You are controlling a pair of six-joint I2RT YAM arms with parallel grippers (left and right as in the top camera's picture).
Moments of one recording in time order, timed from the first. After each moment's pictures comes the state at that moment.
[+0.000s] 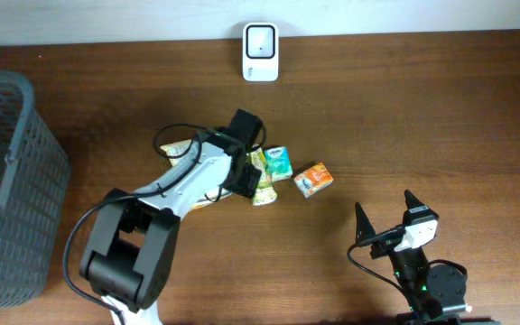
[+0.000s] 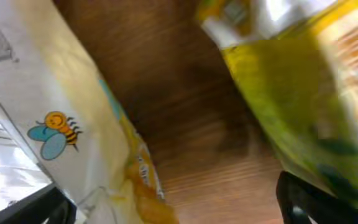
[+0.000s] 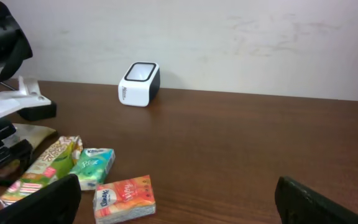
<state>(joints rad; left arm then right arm) -0.49 1.94 1.31 -0.78 -0.19 -0.10 0.09 0.01 0.01 -0.06 -0.13 0.03</state>
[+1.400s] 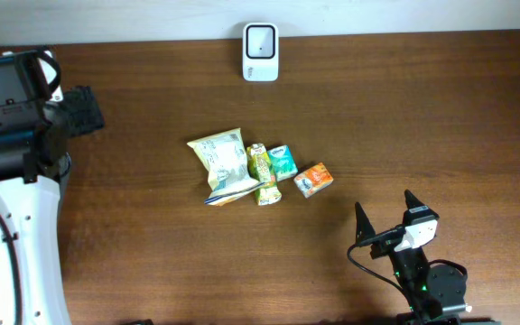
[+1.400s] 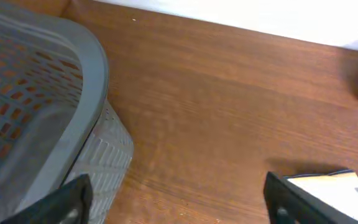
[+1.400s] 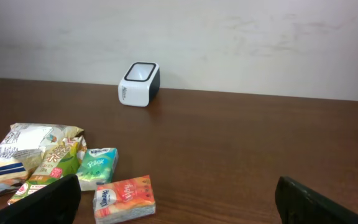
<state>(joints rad) 0.18 1.44 1.60 -0.94 -0.14 -0.05 0.09 0.01 0.01 -0.06 -0.13 0.03</state>
